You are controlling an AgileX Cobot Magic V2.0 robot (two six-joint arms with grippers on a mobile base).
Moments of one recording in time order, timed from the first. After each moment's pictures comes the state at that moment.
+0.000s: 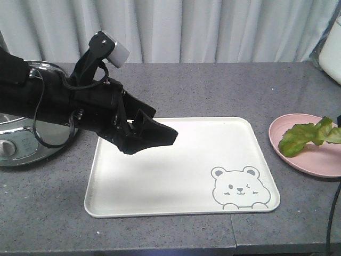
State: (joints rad) left arm -0.41 1.46 -1.24 -0.98 0.89 1.01; right arm -0.37 1.61 -1.24 0.20 0.88 -0.28
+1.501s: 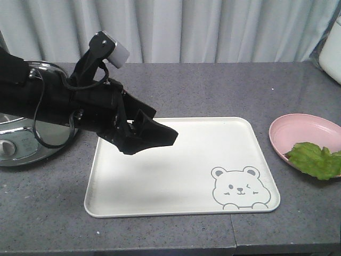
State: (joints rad) left arm -0.41 1.46 -1.24 -0.98 0.89 1.01; right arm -0.47 1.73 -1.44 0.30 0.96 -0.37
